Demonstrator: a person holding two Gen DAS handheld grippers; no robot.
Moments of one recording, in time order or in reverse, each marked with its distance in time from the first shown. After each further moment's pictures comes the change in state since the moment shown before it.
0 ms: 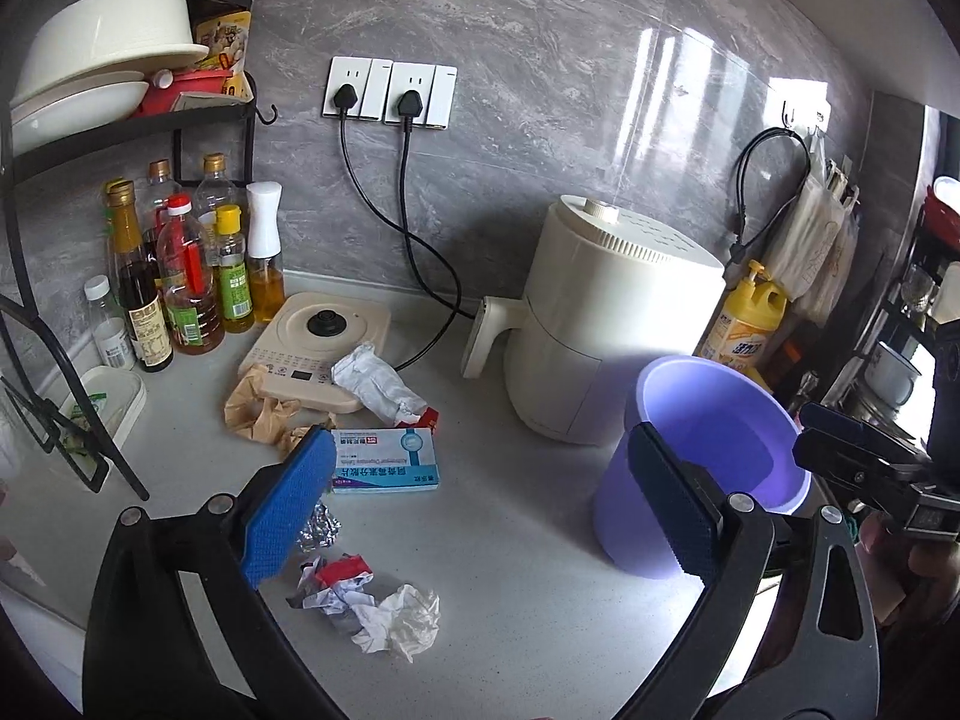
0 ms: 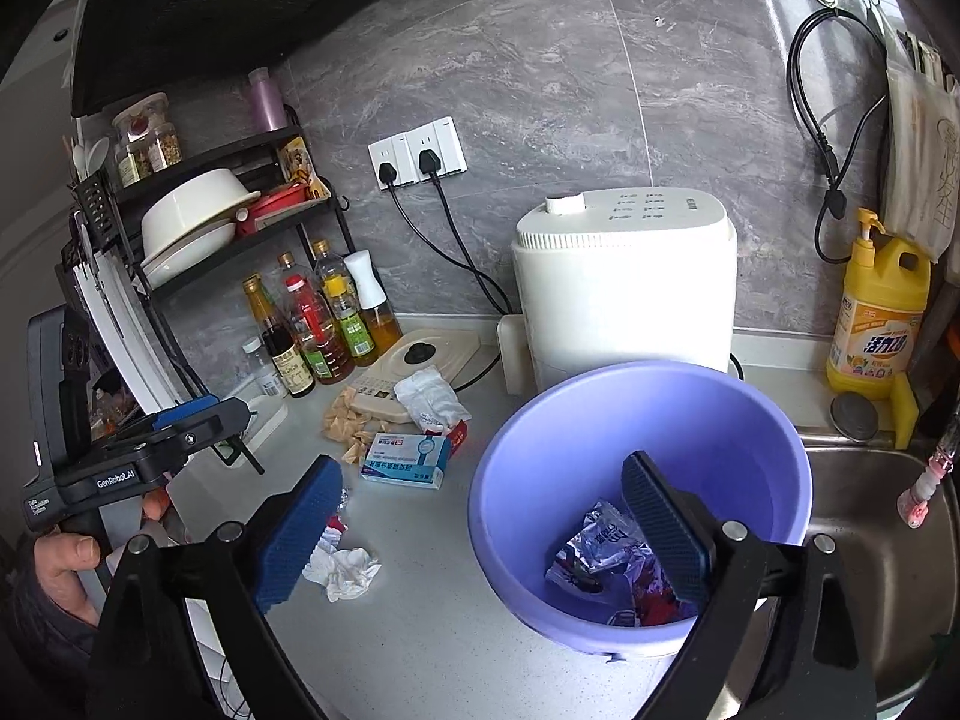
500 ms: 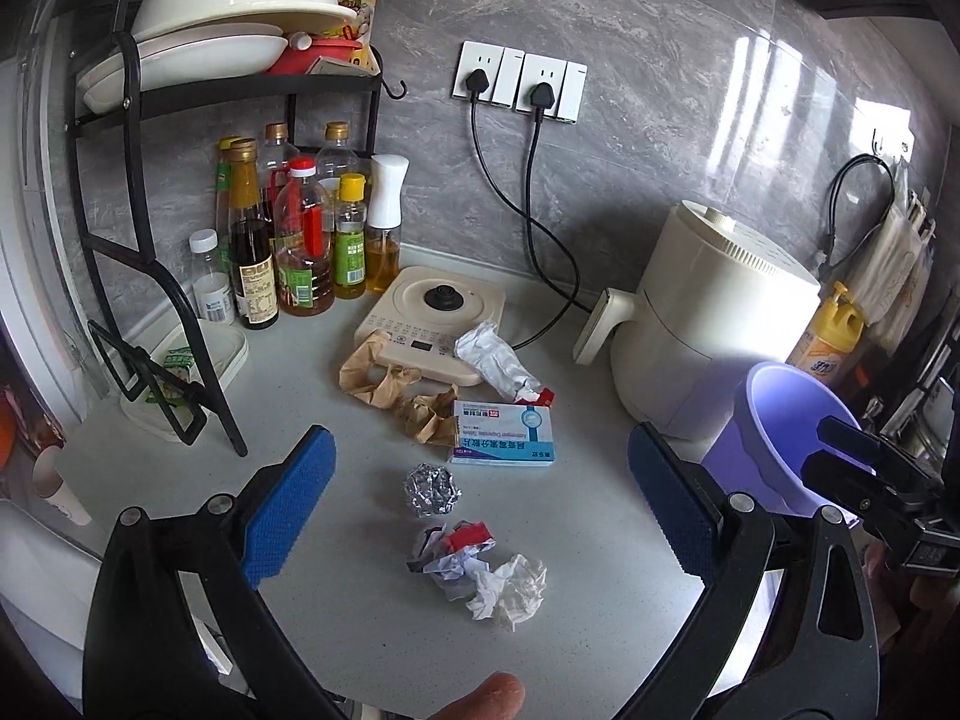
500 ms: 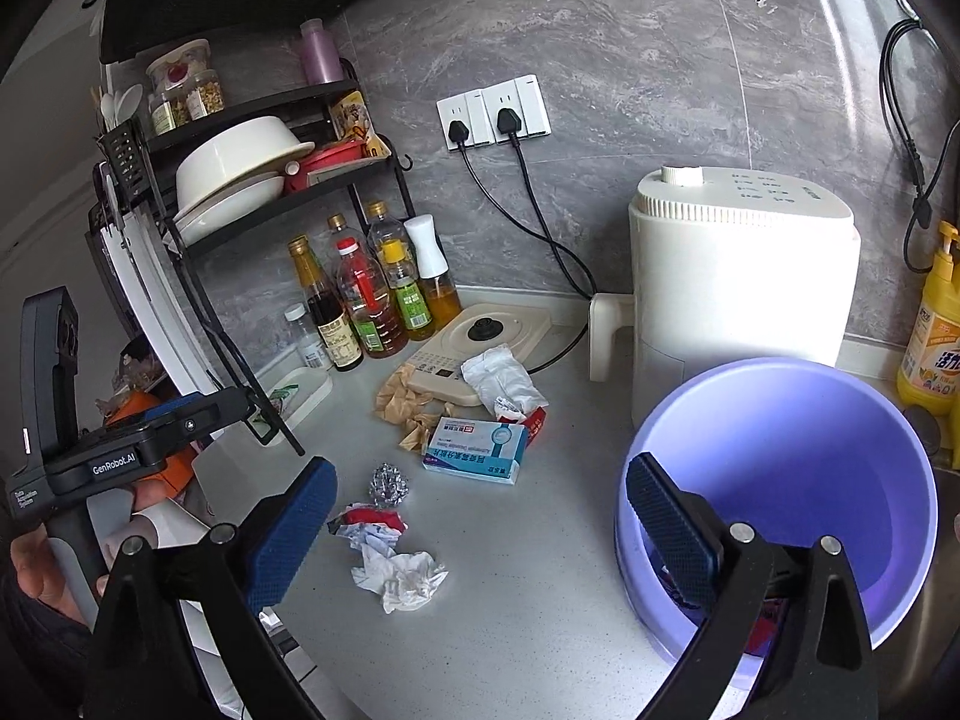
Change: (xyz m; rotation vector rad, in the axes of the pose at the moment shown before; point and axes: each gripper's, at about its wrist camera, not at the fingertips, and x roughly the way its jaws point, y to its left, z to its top) left arm -0.020 0.061 -0.010 -0.083 0.040 0.179; right arm 0.051 0.060 -0.004 -0.053 0.066 0.089
